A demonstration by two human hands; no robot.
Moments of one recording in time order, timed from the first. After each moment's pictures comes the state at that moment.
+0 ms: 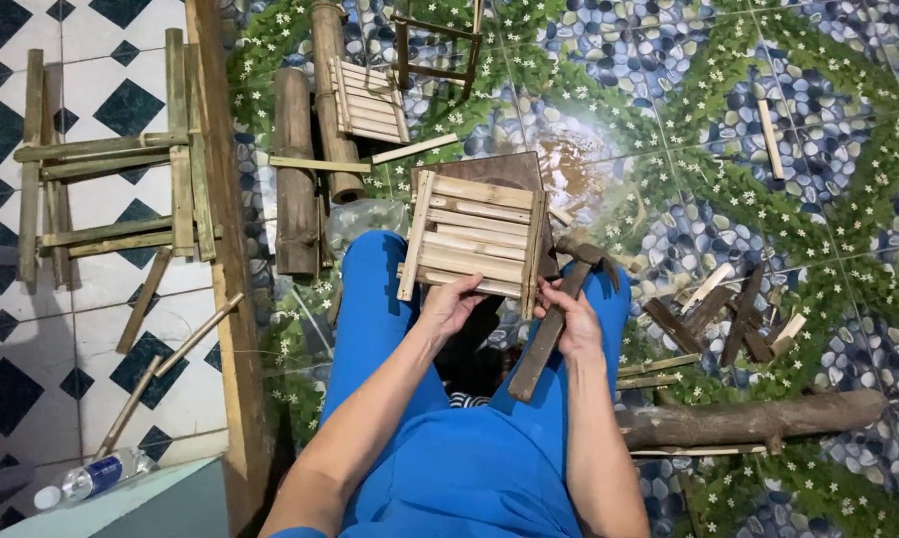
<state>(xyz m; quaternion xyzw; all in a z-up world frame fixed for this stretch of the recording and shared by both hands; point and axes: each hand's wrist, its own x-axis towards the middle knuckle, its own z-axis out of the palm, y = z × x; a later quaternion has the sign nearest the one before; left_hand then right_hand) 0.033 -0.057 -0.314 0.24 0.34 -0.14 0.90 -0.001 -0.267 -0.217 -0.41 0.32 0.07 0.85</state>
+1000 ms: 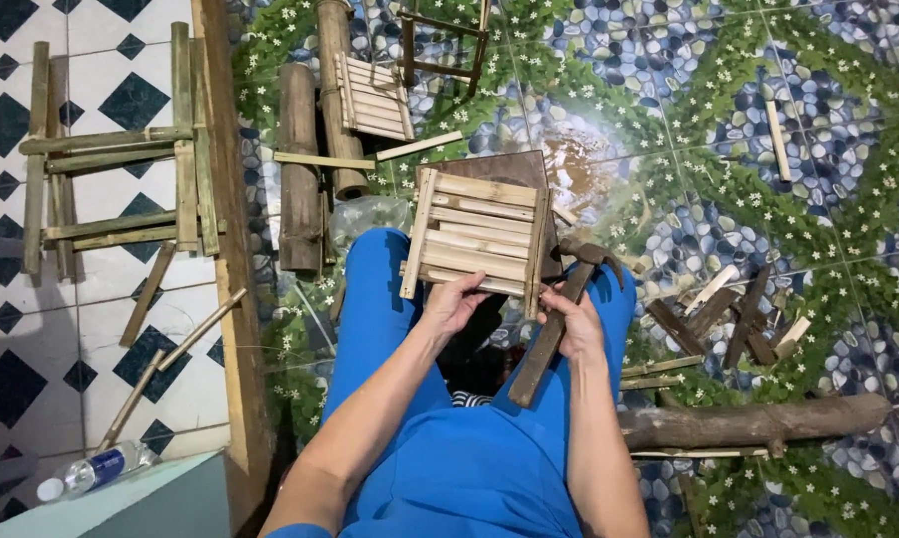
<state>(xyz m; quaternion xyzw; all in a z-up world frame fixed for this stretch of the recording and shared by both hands) 0.034 -0.054 -0.320 0.21 0.34 -0.13 0.91 -0.005 -0.256 -0.203 -0.45 0.32 0.04 0.83</state>
